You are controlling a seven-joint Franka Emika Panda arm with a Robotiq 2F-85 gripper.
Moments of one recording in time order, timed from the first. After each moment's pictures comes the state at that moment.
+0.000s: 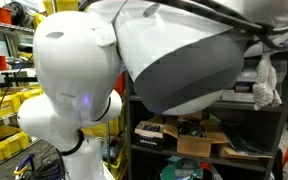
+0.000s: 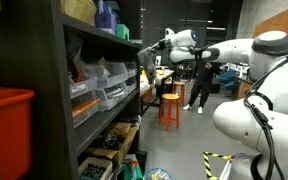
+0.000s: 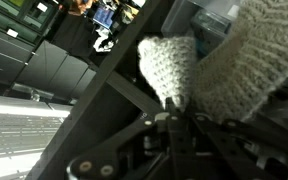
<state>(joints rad) -1.77 0.97 1.63 -1.75 -1.15 2.99 -0.44</state>
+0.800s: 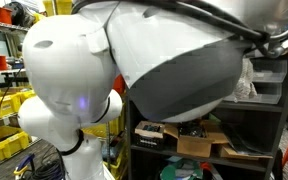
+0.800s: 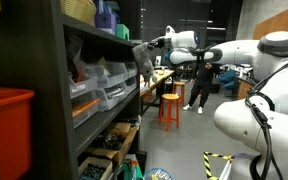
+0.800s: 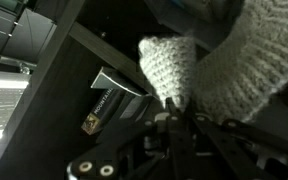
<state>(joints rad) -1.81 1.00 1.69 -1.89 -1.15 3.13 -0.43</state>
